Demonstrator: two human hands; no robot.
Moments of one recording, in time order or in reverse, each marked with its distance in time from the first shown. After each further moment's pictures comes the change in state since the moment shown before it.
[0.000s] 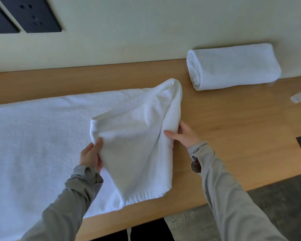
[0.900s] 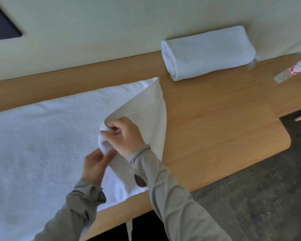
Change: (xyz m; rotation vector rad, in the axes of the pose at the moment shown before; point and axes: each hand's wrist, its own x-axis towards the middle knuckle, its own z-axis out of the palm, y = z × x) left_hand -0.058 -0.030 0.028 0.461 -0.303 0.350; right_hand -0.049 -0.037 0.105 -0.245 0.114 -0.459
